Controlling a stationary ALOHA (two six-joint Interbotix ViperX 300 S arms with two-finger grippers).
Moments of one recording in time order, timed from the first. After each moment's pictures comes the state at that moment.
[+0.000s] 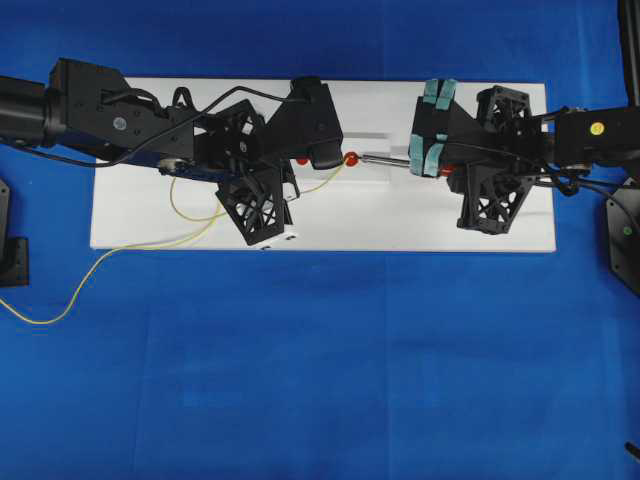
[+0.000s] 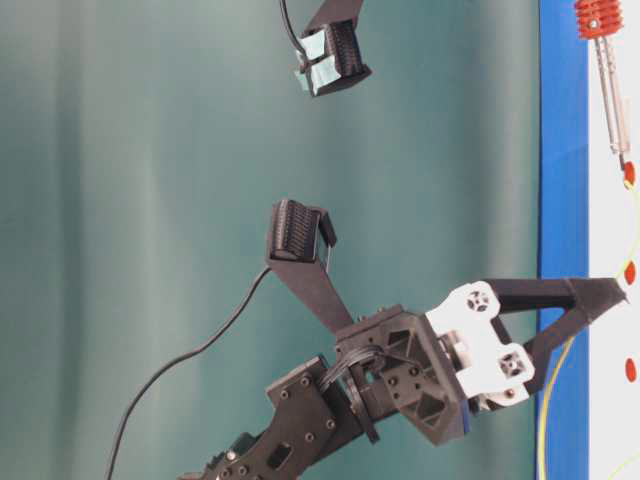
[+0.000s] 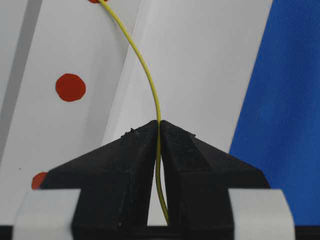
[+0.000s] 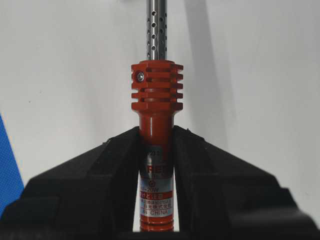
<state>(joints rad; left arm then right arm) 0.09 0.13 0.44 0.00 0.37 -0.20 -0.14 -0.19 0.81 -0.20 0.58 0.34</state>
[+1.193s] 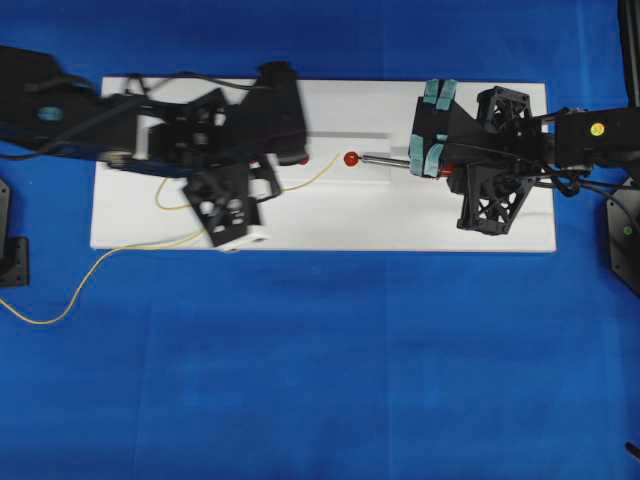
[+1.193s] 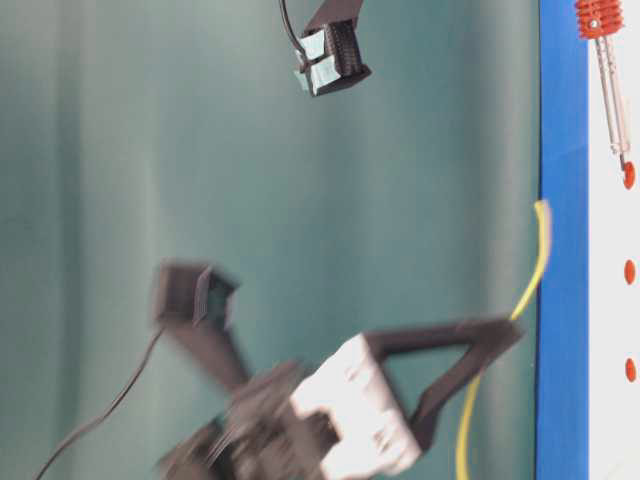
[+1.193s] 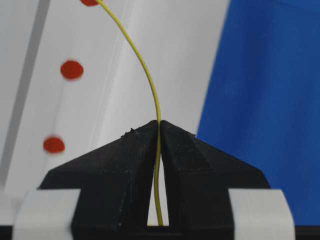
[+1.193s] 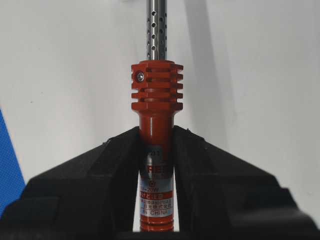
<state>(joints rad) 0.05 -0.10 0.51 0.00 0.44 -0.19 -0.14 -0.19 0.81 -0.20 0.58 0.35</state>
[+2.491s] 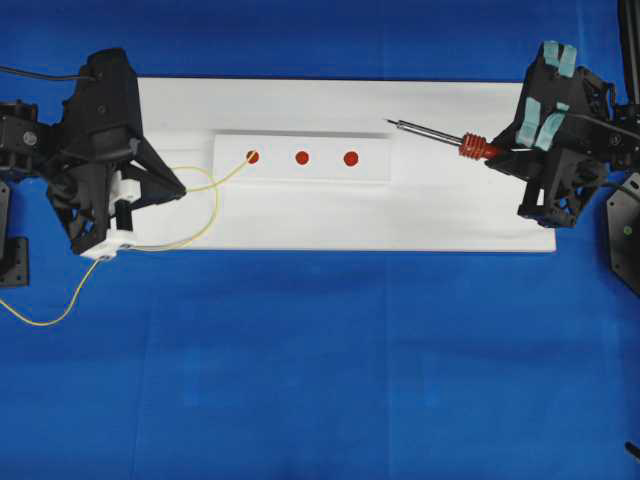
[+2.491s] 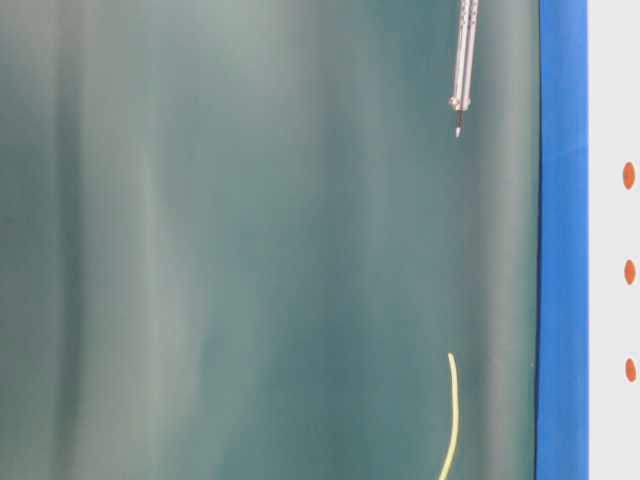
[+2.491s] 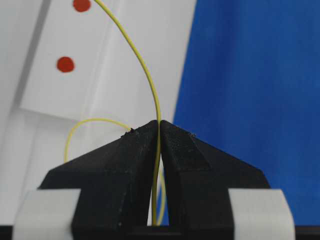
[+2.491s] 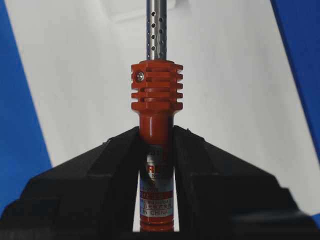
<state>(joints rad) 0.01 -0.51 0.83 0.00 0.38 -0.22 -0.14 -0.60 0.97 -0.21 0.54 0.46</state>
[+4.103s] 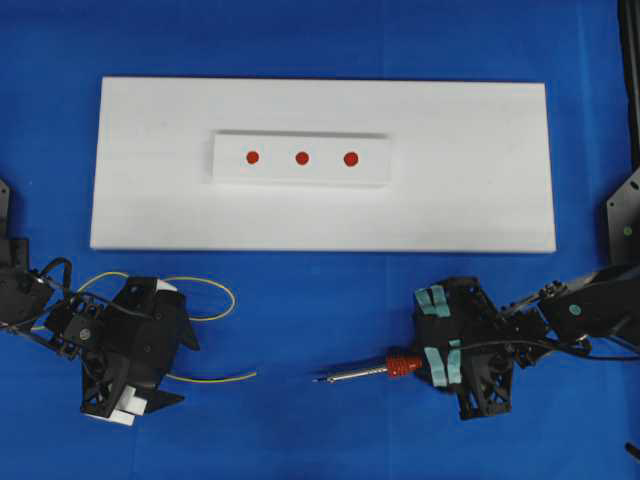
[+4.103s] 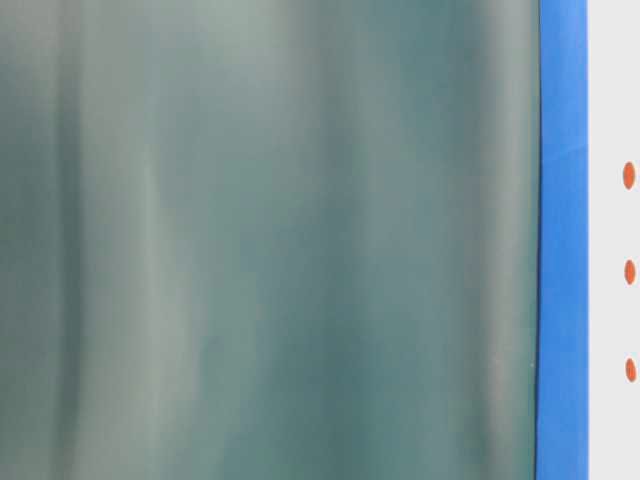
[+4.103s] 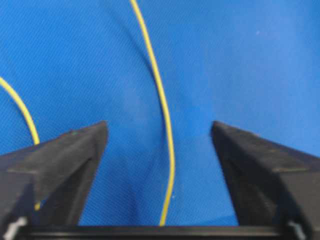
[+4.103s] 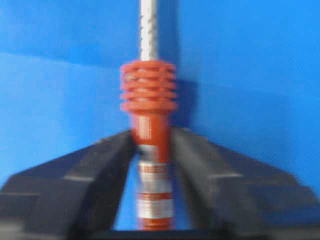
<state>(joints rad) -0.47 0.00 0.95 0.00 -0.20 -0.30 0.43 0.06 0.87 -0.16 -0.04 0.64</state>
